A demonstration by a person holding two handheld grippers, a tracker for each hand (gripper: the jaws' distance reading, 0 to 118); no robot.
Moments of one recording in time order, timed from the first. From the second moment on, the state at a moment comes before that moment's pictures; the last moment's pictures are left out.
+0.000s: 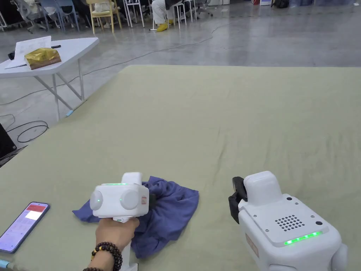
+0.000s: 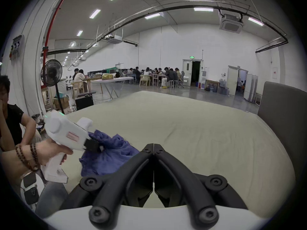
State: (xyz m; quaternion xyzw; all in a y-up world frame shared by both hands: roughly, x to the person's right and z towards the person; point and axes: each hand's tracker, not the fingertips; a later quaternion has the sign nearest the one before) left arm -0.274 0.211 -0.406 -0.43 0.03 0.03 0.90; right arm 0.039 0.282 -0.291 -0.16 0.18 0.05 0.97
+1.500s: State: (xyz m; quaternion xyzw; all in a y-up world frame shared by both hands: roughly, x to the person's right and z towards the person) left arm -0.040 0.297 -0.292 -0.21 -0.19 0.04 0.96; right arm 0.275 0.303 -0.211 -0.17 -0.09 -0.03 0.98
